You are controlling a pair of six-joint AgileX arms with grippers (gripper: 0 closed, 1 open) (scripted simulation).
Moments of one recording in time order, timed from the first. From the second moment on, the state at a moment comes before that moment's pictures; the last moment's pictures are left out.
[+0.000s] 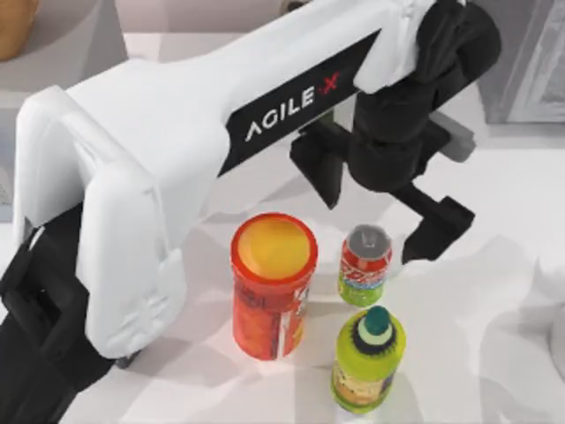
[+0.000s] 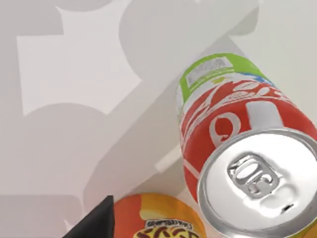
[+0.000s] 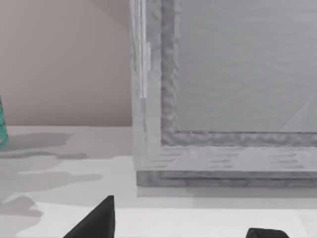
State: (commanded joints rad) left arm -0.86 2.43 2.38 -1.52 0.01 -0.05; right arm 0.00 0.00 0.00 0.00 0.00 0.00
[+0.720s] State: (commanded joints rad) left arm -0.86 2.41 2.10 -1.26 0.01 -0.05; right arm 0.00 0.00 0.00 0.00 0.00 0.00
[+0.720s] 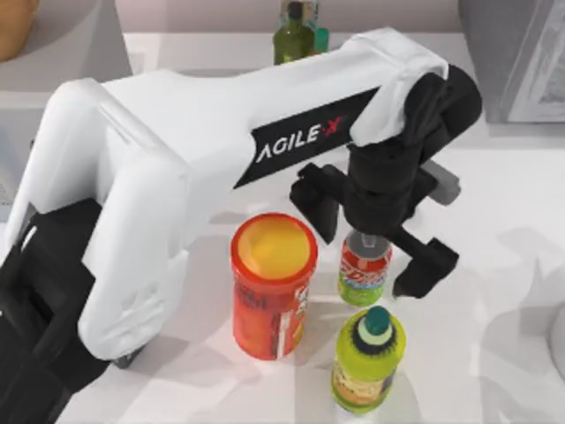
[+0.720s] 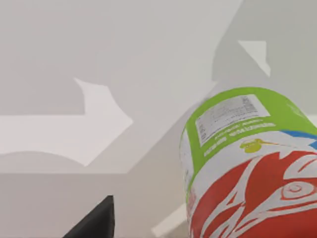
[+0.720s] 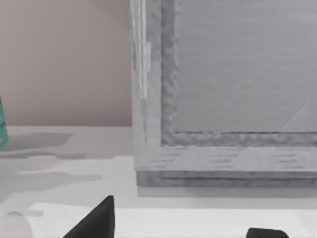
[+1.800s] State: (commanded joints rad) left arm -0.86 2.41 2.10 -1.26 0.01 -0.05; right arm 0.00 0.00 0.00 0.00 0.00 0.00
